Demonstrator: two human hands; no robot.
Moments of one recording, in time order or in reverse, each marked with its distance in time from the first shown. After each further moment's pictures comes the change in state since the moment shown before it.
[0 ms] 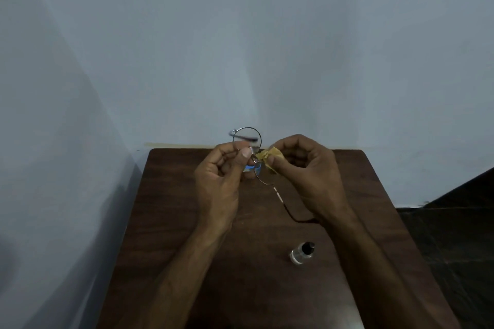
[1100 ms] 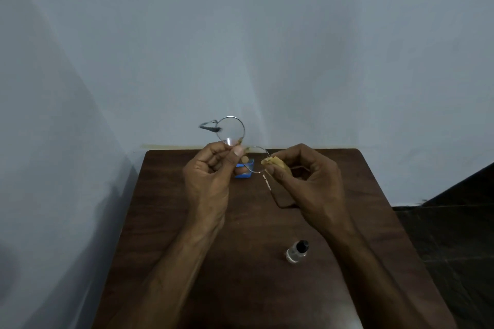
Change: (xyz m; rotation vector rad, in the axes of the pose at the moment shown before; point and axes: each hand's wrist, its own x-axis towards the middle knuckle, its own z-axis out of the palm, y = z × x) left_hand 0.000 0.003 0.005 -0.064 0.017 0.010; right_hand -0.021 0.007 -0.017 -0.174 0.054 -0.154
